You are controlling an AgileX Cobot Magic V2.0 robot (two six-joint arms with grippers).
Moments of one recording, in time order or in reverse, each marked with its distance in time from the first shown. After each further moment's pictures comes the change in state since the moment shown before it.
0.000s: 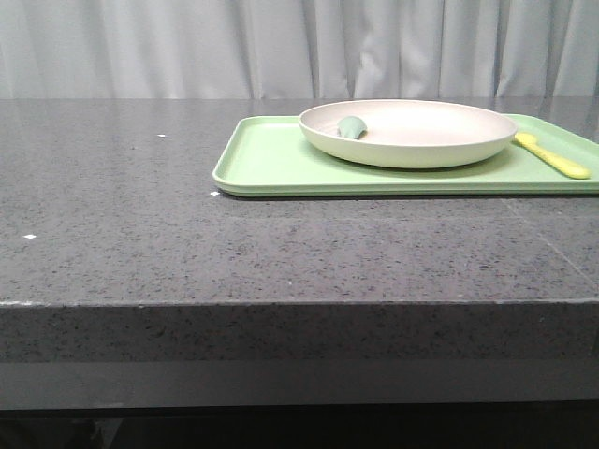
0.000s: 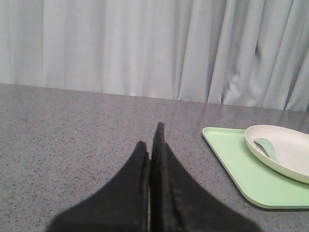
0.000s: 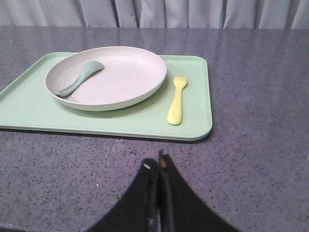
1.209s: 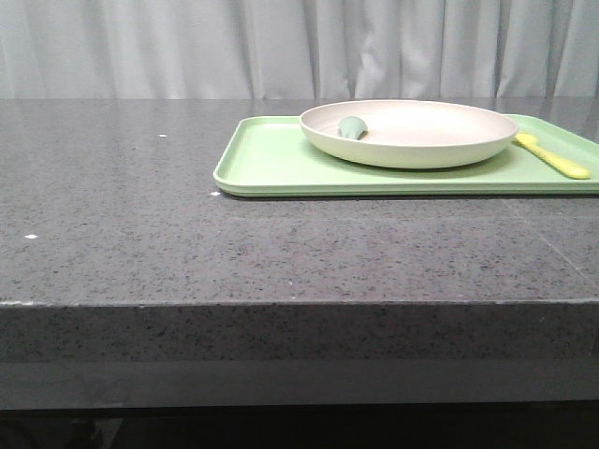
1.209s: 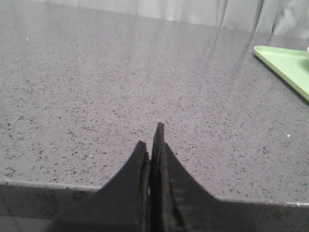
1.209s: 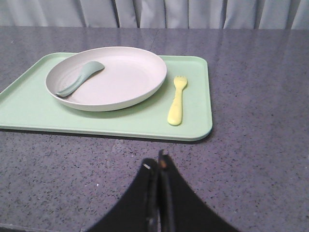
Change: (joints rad) left arm 0.096 -0.205 0.387 0.000 -0.003 0.008; right arm 0.000 0.000 0.000 0.000 0.000 0.000
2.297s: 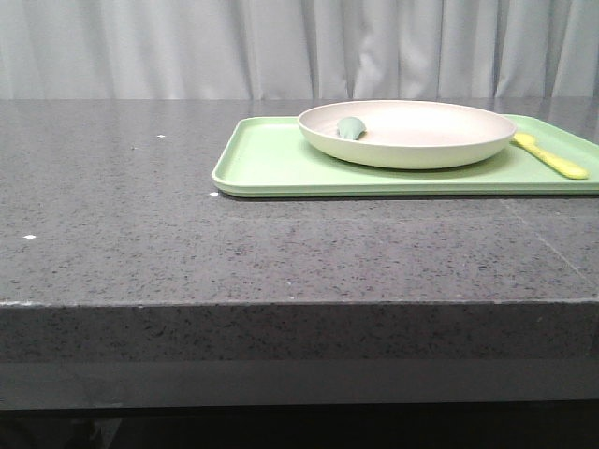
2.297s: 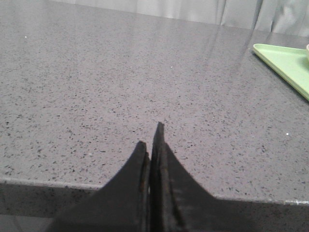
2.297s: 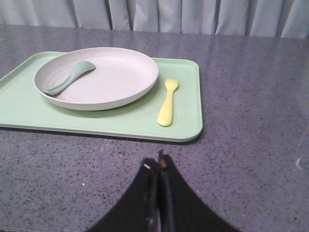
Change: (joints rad) left arm 0.000 0.000 0.000 0.000 0.003 0.000; right arm 0.000 -0.049 0.093 -0.045 -0.080 0.000
